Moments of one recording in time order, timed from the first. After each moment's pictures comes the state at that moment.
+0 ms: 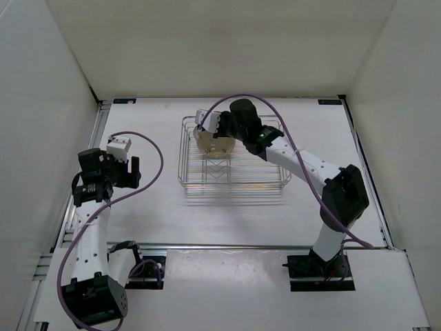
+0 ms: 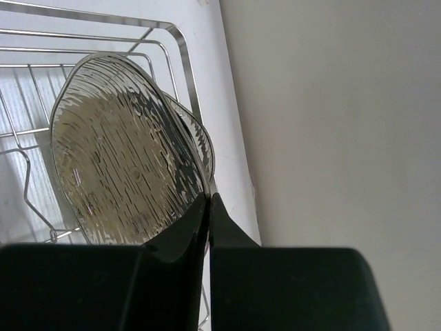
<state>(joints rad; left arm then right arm) 0.24 0.89 0.79 -0.58 0.33 0.32 0.74 1.74 1.49 -0.13 -0.07 -0.97</state>
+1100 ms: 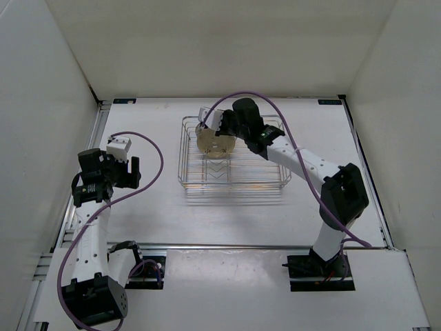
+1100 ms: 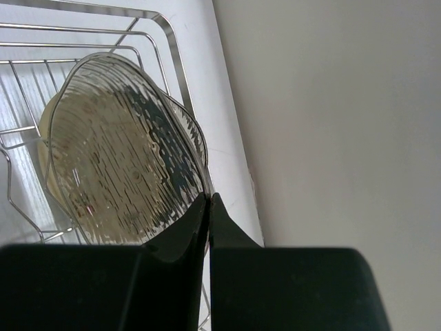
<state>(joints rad) 0.24 0.89 0.79 -0.58 0.33 0.32 0.71 1.75 1.48 -0.10 -0.07 -0.95</state>
